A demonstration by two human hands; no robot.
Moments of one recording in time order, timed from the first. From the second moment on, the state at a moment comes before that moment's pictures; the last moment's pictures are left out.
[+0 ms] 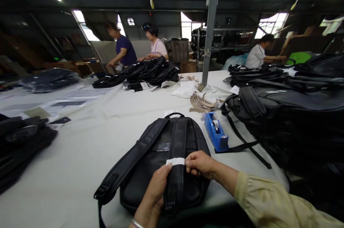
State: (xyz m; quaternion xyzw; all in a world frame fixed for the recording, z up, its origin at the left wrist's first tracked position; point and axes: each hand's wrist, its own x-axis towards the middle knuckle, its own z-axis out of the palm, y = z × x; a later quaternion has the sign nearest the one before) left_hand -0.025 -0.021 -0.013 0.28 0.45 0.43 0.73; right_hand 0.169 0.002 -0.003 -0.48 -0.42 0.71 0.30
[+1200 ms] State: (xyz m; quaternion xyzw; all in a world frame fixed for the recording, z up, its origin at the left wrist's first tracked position) left_hand -0.184 -0.028 0.042 0.42 0.69 0.37 0.46; right_hand 0.203 -0.075 -0.059 -0.62 -0.37 0.63 0.29
